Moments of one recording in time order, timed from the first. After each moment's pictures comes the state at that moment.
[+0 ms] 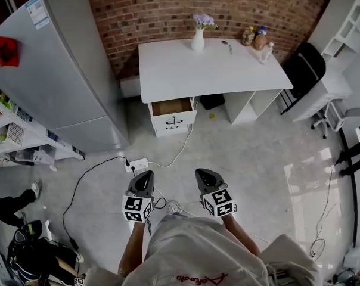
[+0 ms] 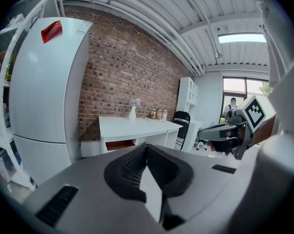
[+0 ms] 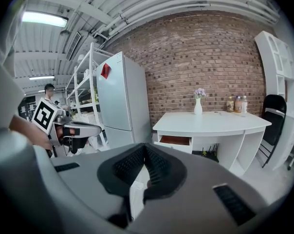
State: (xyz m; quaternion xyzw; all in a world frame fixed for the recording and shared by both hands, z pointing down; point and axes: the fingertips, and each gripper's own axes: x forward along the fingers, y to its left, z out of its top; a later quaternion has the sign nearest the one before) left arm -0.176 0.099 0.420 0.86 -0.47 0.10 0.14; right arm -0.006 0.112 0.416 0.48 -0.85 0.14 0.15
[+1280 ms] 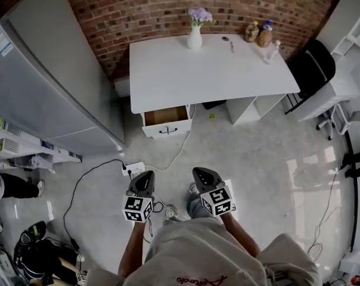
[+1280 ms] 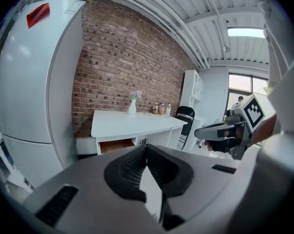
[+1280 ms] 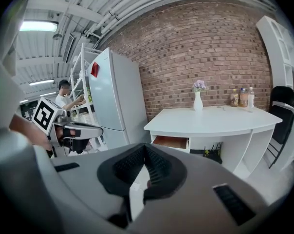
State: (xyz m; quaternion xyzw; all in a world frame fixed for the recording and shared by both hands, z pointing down) left arm -0.109 -0.003 0.439 0.85 -0.48 0.13 0.17; right arm 0.048 0.002 0.438 0.45 -0.86 0.17 0.15
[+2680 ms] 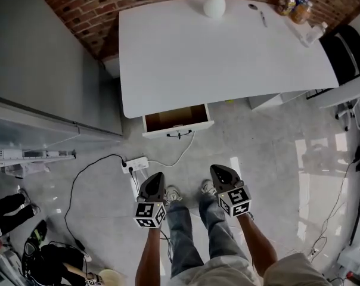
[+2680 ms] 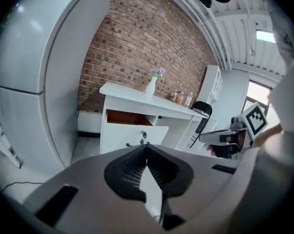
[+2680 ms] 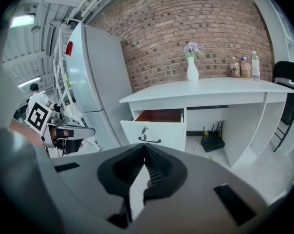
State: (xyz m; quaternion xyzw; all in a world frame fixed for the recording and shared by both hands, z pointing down) left arm -0.126 -0.138 0.638 0.81 -0.50 0.12 0.26; right arm 0.057 -0.142 0.631 0.47 -0.83 0.23 0.20
